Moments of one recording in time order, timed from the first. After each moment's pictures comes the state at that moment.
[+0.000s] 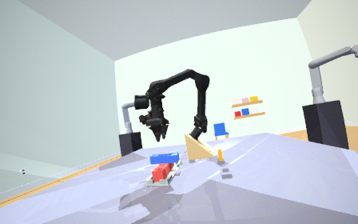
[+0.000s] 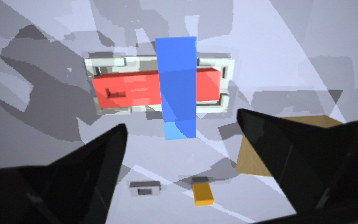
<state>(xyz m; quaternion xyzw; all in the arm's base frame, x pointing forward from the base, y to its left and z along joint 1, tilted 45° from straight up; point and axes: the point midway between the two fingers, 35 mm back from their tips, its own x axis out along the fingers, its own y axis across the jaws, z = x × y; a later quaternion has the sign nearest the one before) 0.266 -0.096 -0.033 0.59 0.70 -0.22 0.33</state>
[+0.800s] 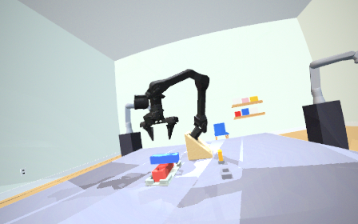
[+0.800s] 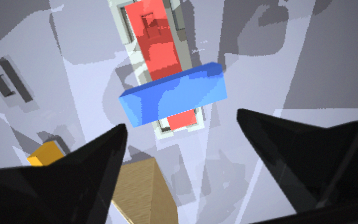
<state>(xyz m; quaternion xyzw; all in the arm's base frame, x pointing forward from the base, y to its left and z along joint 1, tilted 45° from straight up) 0.268 -0.097 -0.033 0.26 0.69 0.26 0.62</state>
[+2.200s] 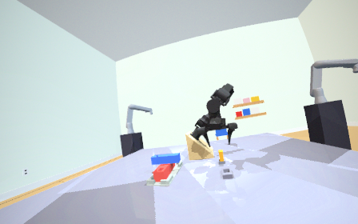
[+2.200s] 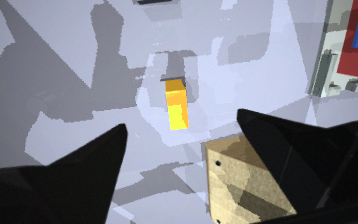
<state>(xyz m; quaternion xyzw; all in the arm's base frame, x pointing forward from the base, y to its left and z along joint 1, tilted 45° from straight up) 0.169 0.126 0.098 0.23 0.68 0.30 0.63</state>
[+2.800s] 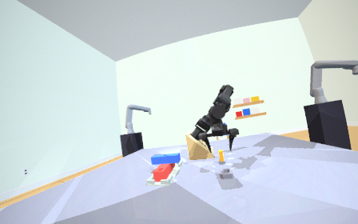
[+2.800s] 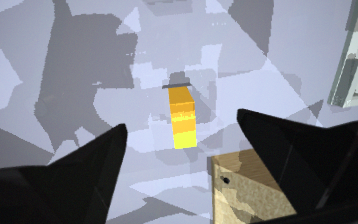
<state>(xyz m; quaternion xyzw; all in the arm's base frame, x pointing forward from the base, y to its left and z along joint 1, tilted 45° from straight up) 0.166 0.148 0.079 0.23 0.67 0.31 0.63</state>
